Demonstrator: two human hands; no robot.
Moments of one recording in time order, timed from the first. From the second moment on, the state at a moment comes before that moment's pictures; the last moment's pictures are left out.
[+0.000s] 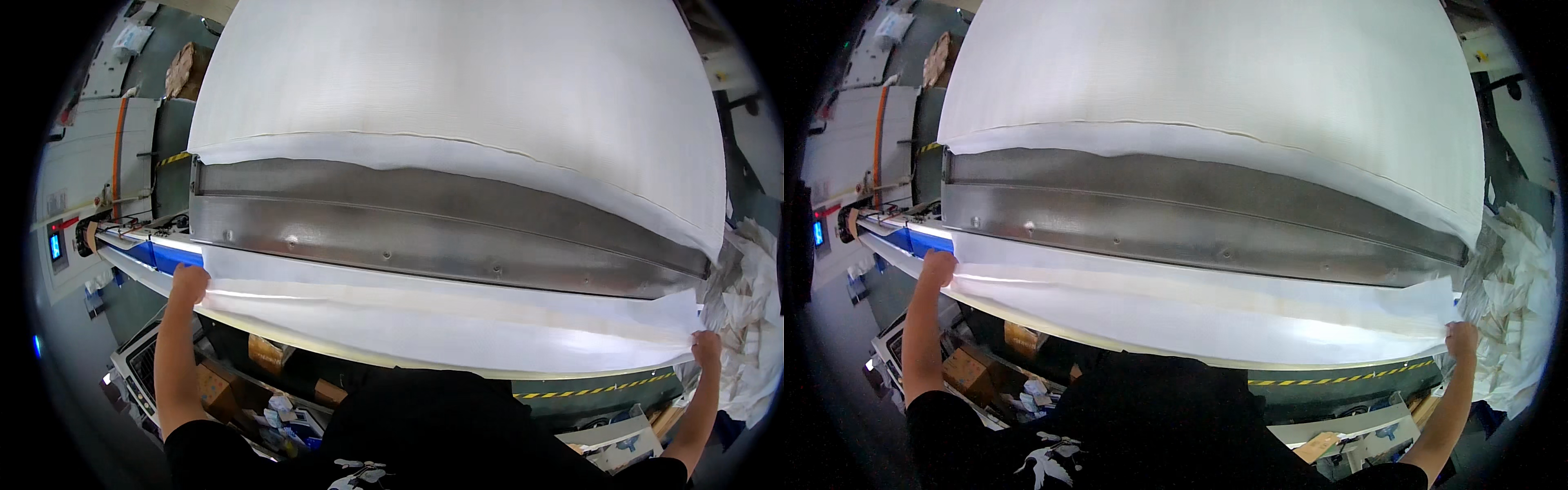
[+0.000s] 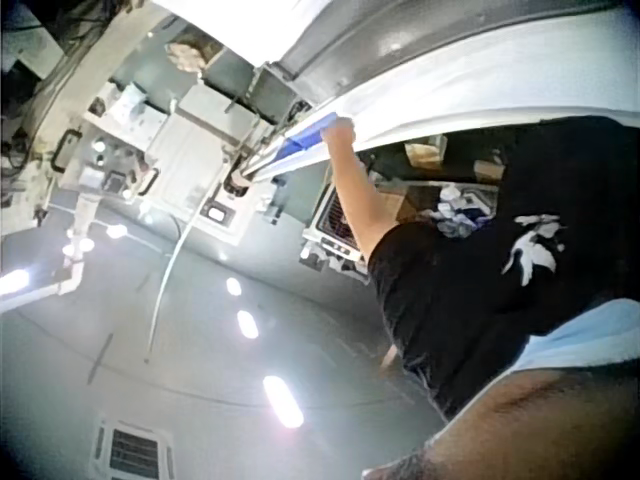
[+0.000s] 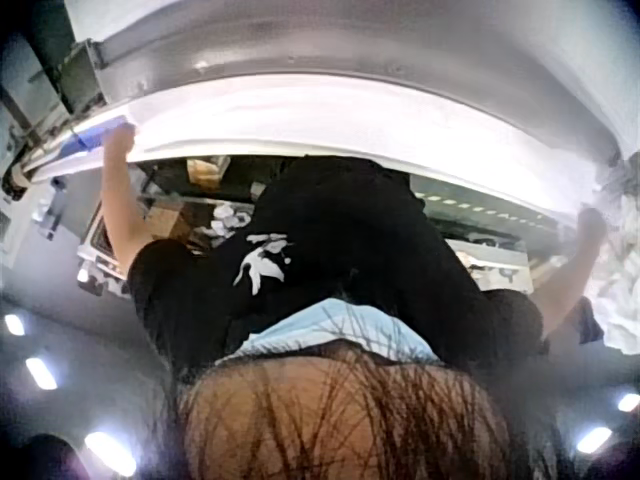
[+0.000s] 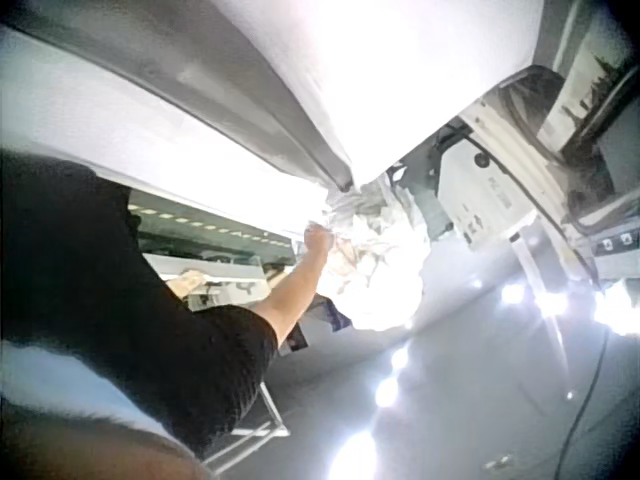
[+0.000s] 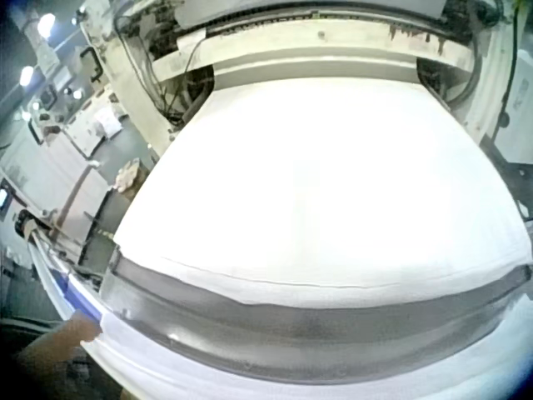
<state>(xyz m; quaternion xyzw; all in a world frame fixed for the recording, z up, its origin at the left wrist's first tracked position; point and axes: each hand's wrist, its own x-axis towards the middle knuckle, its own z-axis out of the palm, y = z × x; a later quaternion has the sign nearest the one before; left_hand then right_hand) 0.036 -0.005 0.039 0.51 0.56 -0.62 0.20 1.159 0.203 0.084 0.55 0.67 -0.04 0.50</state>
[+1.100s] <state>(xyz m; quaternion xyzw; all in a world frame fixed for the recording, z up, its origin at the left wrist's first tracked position) 0.034 -0.012 -0.026 0.43 0.87 -0.24 -0.01 1.052 0.169 0.030 0.66 0.56 -0.30 0.40</state>
